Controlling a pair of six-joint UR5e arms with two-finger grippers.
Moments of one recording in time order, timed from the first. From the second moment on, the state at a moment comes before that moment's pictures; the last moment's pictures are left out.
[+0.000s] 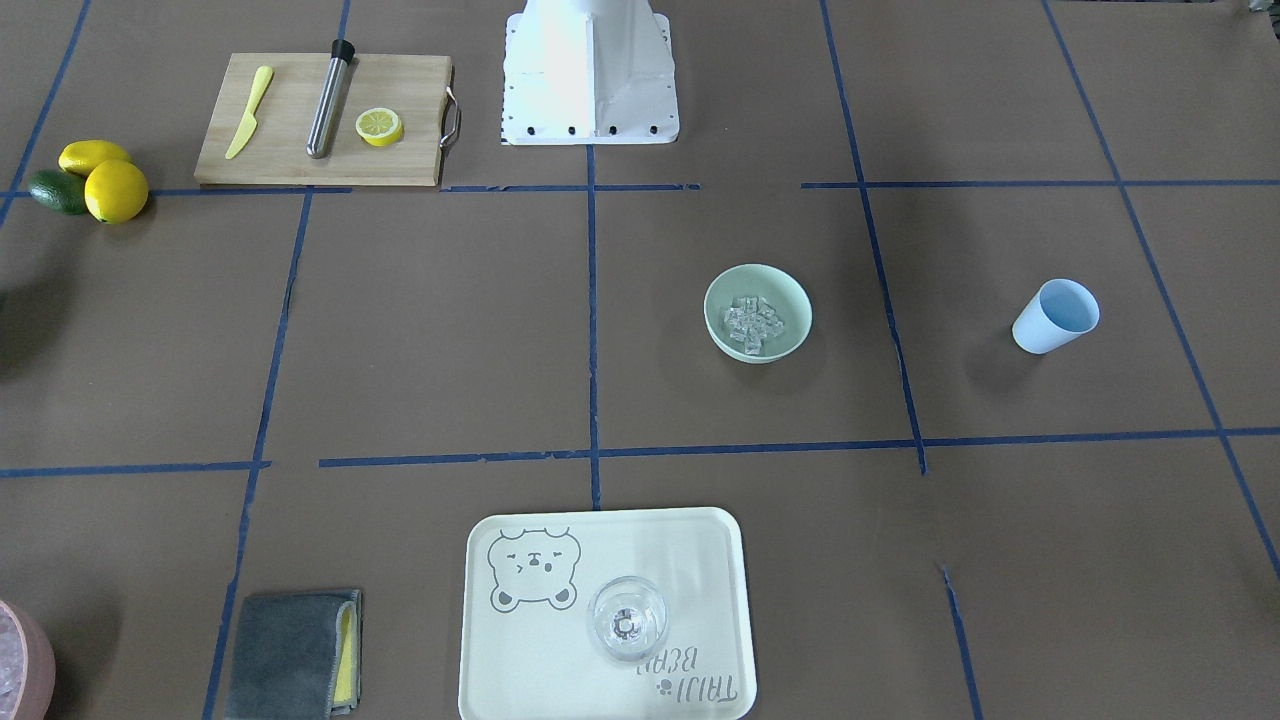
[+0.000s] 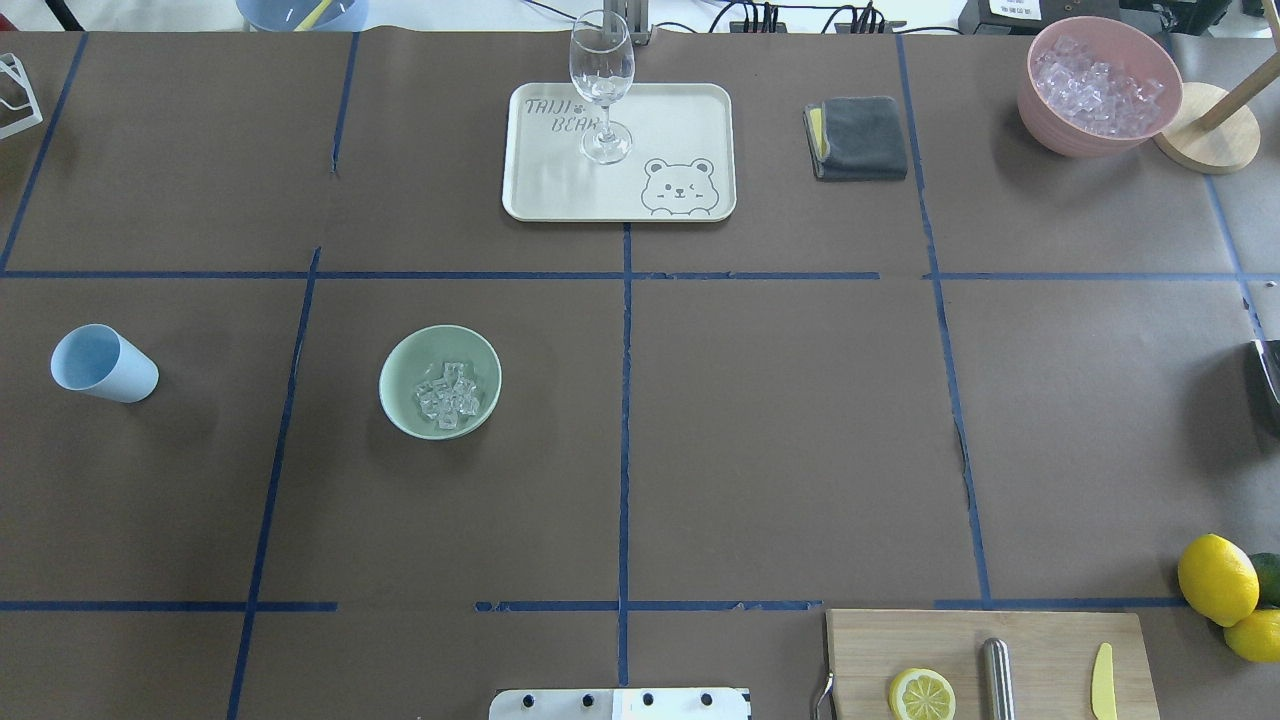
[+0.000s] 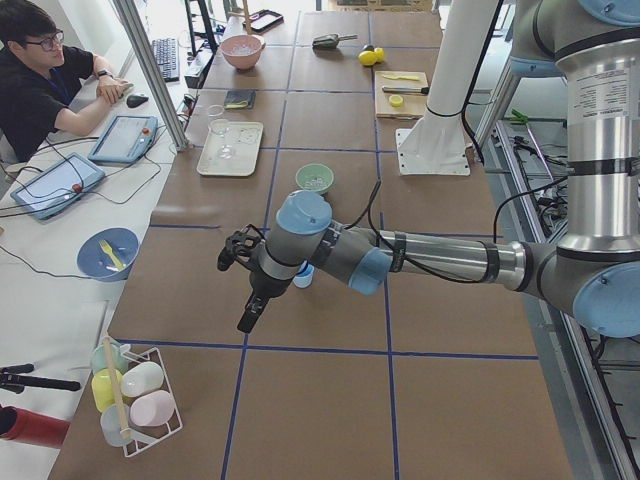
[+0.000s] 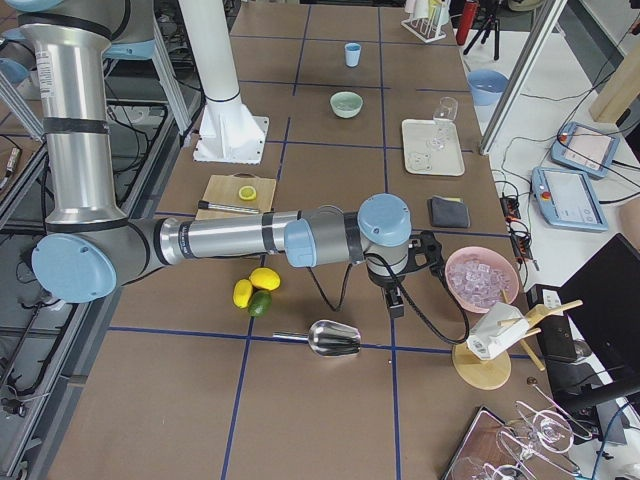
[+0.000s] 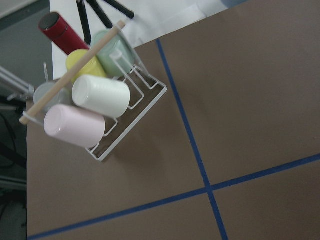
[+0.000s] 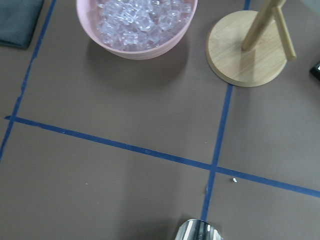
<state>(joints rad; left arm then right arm) -1.58 -1.50 -1.76 -1.80 -2.16 -0.07 1.62 -1.53 1.69 -1.51 2.49 -0.10</state>
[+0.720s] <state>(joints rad) -1.60 -1.47 -1.78 -1.54 -2.27 -0.07 1.38 -1.44 1.85 -1.46 2.55 0.03</state>
